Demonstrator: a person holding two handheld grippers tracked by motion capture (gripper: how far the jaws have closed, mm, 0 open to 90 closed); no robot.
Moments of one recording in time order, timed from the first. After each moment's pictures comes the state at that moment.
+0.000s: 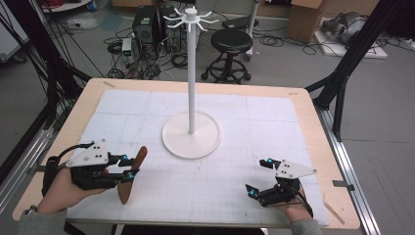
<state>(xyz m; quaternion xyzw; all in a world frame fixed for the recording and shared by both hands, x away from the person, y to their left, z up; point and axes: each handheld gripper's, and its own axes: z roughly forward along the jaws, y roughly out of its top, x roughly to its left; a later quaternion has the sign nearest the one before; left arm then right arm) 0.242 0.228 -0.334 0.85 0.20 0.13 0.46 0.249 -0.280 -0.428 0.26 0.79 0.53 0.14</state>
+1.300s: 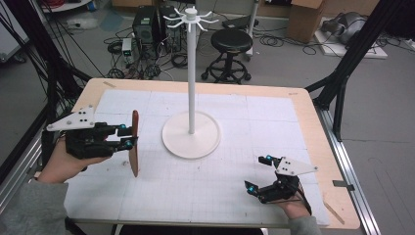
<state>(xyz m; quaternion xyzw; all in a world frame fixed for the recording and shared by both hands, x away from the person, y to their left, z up) 0.286 0.238 -0.287 0.79 0.20 0.13 0.57 0.255 -0.278 -0.425 0.26 0.78 0.55 0.14</state>
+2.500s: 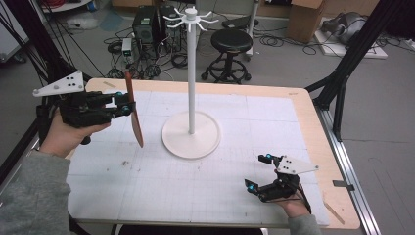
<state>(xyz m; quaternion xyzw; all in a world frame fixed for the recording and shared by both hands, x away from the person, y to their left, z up) 0.323 0.240 -0.243 0.74 0.22 0.15 0.61 0.258 -0.279 -0.423 0.26 0.77 0.57 0.14</state>
